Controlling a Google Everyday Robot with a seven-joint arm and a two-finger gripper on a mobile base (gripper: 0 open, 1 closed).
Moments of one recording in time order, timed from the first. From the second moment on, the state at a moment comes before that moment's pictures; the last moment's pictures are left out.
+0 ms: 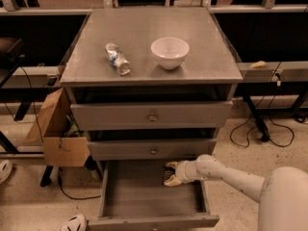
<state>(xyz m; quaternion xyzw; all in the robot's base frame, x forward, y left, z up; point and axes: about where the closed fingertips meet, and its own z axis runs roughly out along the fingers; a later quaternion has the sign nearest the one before) 0.629 -0.081 0.284 -0.63 0.68 0.13 0.35</state>
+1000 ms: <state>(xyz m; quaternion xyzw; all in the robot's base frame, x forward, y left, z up) 0.501 -0.125 0.344 -0.66 0.70 0.15 0.22</state>
